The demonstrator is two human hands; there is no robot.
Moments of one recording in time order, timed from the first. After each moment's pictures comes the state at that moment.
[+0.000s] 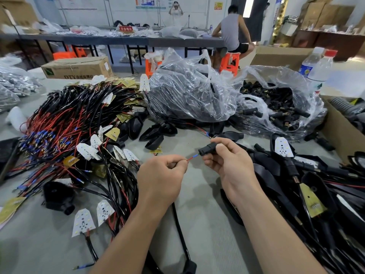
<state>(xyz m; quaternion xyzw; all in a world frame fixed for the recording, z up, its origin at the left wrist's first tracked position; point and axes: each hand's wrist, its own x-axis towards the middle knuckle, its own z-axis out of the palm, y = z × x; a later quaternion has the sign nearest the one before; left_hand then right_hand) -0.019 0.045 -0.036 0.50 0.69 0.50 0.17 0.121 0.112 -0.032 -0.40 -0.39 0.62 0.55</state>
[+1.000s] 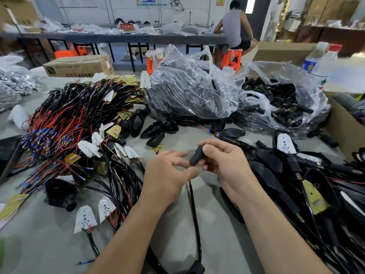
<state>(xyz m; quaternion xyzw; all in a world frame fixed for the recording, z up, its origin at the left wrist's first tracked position) -0.030 0.058 -0.050 0.59 0.66 0.43 0.19 0.122 0.105 -0.032 -0.39 -0.48 0.62 0.48</state>
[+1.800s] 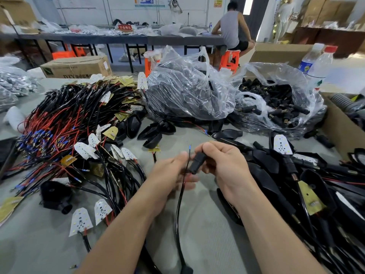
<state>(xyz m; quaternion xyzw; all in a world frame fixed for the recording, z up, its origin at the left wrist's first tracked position) -0.016 0.058 -0.040 0.38 0.56 0.50 0.54 0.123 0.106 -0.032 -0.36 -0.50 0.61 0.49</state>
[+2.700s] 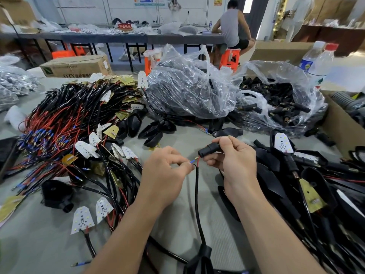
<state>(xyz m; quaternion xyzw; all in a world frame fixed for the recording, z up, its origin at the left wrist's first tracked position) -0.023 0.054 -0.043 0.58 0.64 0.47 0.18 0.125 0.109 -0.035 -0.42 -0.40 0.55 0.60</state>
